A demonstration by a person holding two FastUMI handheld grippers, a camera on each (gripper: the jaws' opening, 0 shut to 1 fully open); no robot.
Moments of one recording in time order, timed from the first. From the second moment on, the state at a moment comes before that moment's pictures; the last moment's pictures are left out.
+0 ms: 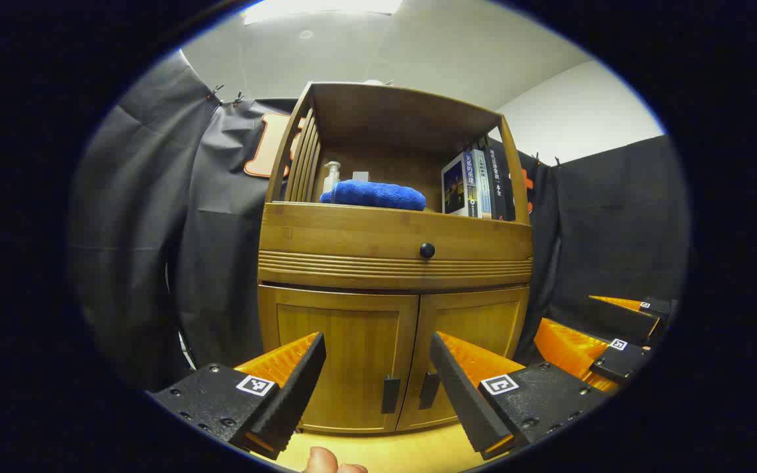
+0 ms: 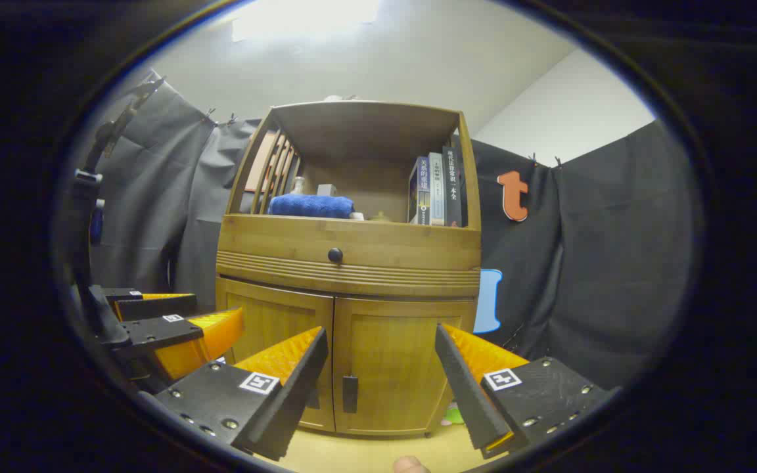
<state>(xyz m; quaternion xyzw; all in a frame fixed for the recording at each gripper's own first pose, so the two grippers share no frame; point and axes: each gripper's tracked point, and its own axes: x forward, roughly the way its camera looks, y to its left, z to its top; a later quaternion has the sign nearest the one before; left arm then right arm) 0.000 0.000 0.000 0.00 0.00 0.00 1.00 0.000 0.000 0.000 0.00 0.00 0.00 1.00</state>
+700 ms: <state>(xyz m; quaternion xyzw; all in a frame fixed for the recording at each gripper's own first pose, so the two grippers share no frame) -0.007 -0.010 0.007 0.01 -0.01 0.00 1.00 -0.004 -0.013 -0.004 0.01 0.00 0.00 1.00</state>
